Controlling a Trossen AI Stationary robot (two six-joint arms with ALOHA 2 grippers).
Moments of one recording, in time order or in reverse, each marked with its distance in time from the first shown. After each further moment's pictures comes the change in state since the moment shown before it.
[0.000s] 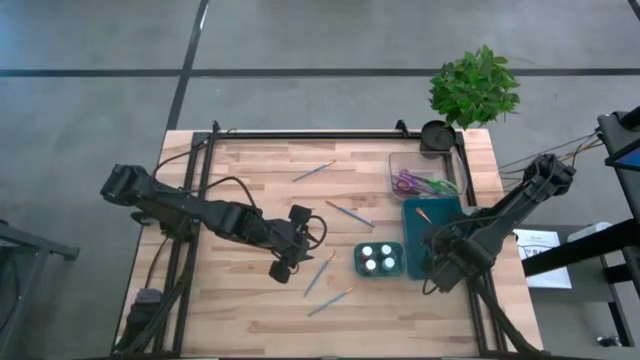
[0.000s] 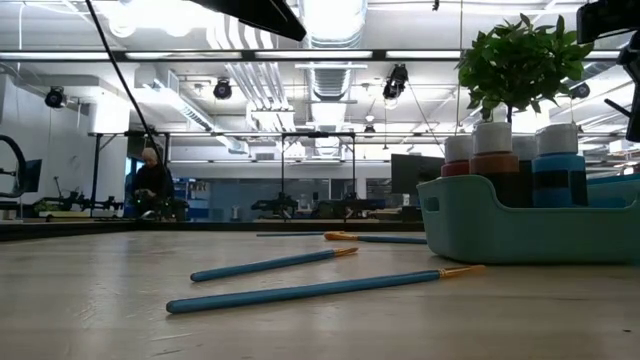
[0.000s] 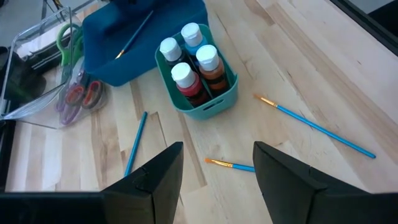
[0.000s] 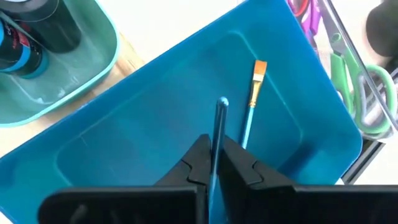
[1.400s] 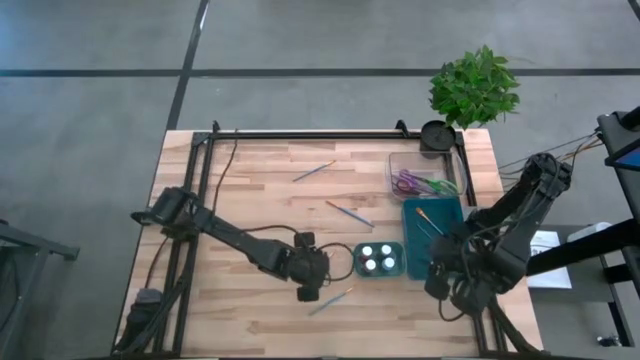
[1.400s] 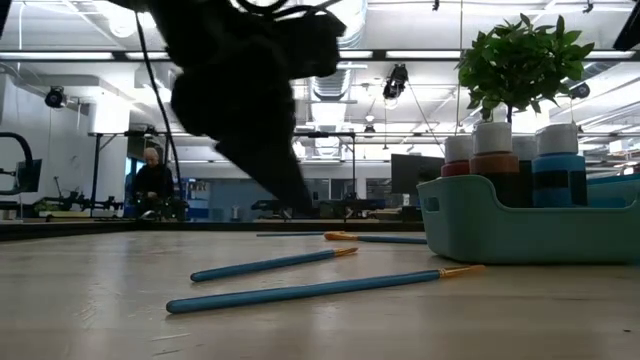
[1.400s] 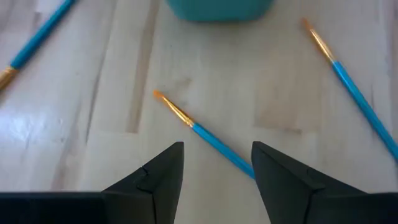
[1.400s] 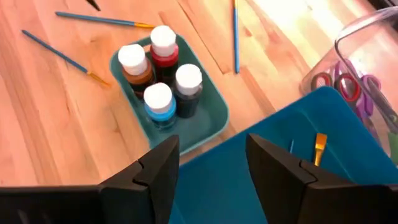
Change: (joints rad) left arm -0.093 0.446 0.088 -0.007 -0.170 -0.610; right arm 0.195 0.014 0.217 0.052 0.244 0.027
